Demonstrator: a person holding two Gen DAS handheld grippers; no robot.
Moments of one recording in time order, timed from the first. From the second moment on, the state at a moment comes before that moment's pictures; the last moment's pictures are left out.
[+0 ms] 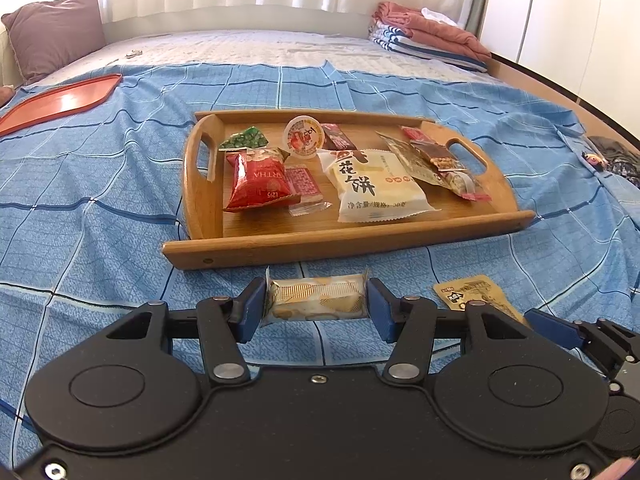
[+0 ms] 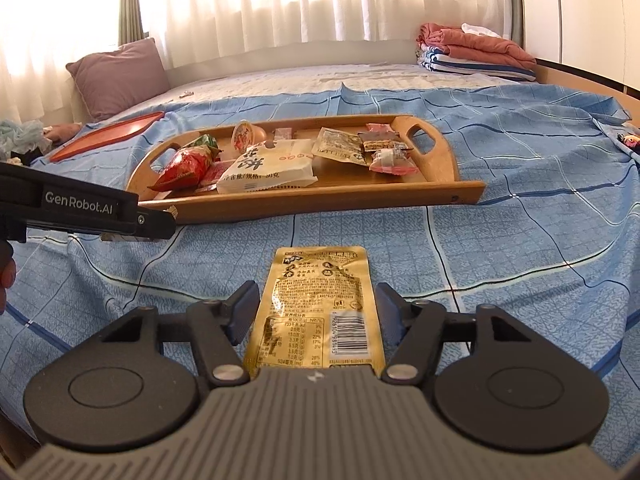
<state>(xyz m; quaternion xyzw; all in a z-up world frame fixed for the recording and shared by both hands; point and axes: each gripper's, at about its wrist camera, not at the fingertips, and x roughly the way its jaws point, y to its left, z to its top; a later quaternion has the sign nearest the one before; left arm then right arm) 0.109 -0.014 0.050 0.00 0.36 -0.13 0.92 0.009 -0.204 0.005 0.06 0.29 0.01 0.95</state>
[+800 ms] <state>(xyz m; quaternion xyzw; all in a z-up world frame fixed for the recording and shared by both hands) 0.114 -0.003 0.056 -0.01 0.35 -0.12 0.93 0.016 -0.204 0.012 0.03 0.30 0.02 0.95</state>
